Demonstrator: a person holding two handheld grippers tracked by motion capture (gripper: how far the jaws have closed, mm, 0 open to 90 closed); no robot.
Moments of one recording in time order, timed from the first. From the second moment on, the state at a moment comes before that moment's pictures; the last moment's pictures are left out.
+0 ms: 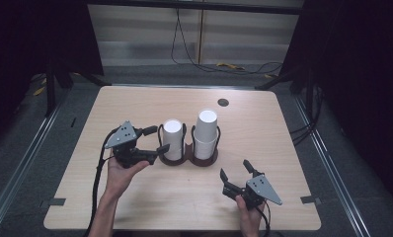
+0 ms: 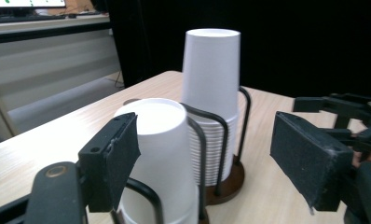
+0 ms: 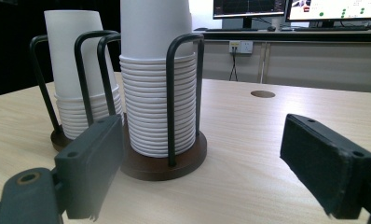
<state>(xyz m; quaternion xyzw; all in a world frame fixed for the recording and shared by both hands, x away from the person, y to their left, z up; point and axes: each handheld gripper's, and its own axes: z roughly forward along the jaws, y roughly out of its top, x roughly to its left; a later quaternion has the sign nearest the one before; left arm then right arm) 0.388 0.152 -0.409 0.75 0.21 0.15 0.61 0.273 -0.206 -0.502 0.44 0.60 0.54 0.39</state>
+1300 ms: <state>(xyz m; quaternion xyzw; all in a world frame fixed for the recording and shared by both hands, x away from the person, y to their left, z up) 0.447 0.118 -0.372 0.87 0.19 0.11 0.45 0.274 -0.206 -0.502 0.43 0.61 0.54 0.39</state>
